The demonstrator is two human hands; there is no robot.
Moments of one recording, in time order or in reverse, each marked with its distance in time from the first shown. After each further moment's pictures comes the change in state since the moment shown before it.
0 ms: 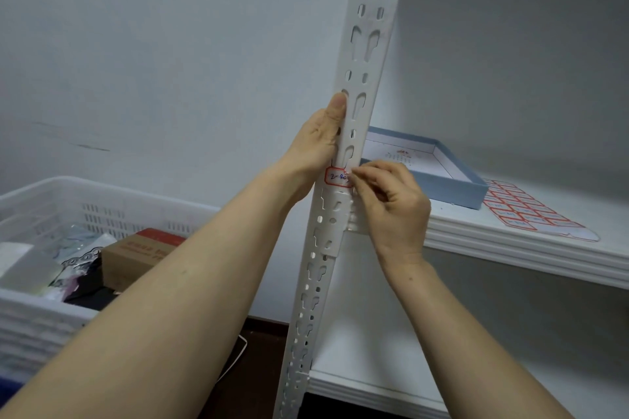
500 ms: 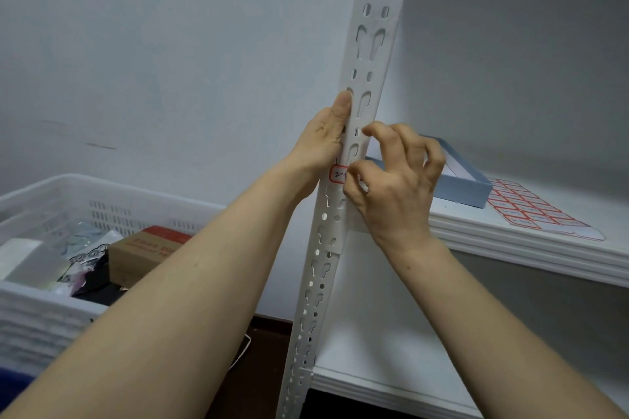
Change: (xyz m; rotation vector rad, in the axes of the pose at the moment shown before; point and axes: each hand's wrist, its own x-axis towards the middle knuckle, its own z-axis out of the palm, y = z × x) left_hand -0.003 0.004 0.000 0.036 -0.003 -0.038; right_hand 0.024 -0.008 0.000 -0.636 0.112 -0.526
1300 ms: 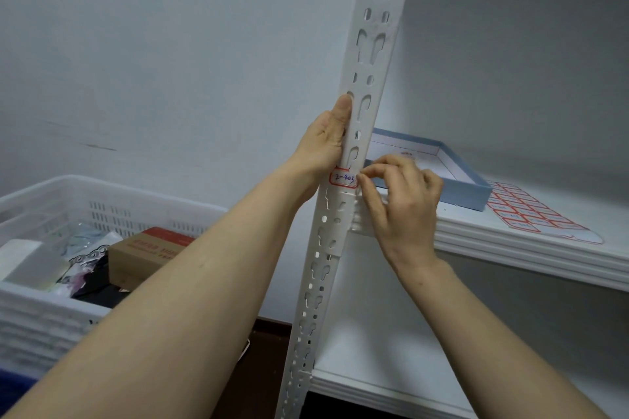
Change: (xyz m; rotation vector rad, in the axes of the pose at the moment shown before) left_hand 0.003 -0.002 0.002 -0.026 0.016 0.030; right_hand -0.023 0.004 -0.005 0.268 -0.168 0.268
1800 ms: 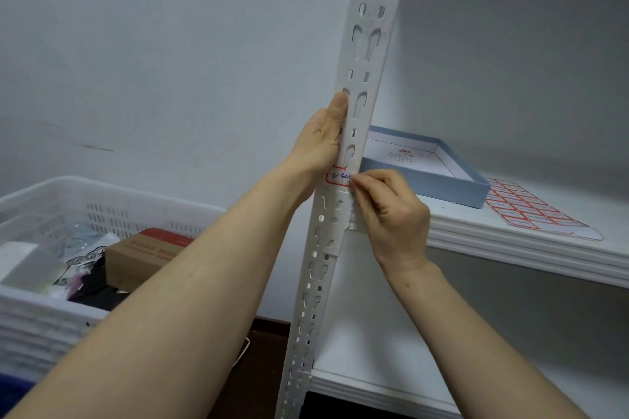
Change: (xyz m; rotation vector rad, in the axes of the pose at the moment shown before) left_hand 0.001 -0.002 0.002 0.004 0.003 0.039; right_hand -0.013 0.002 0.009 0.195 0.074 -0.028
